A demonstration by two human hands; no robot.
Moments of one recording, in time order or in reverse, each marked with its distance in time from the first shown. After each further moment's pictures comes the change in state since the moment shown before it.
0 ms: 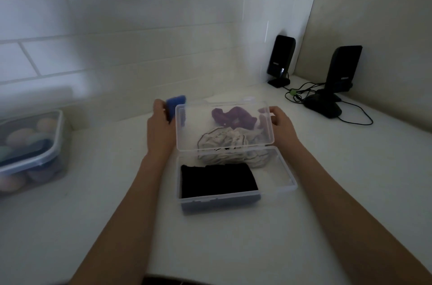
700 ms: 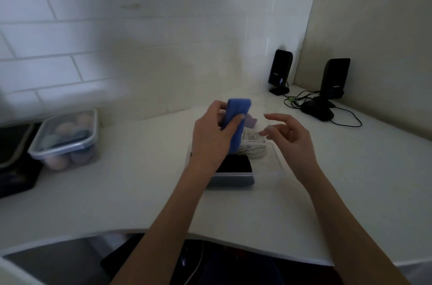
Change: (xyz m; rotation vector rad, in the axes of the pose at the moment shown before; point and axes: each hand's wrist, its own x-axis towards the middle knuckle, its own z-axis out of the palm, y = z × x) left_hand -0.103 0.126 -0.031 -0.253 -0.146 0.155; right_hand -0.116 -0.061 -0.031 0.262 0.010 -0.265
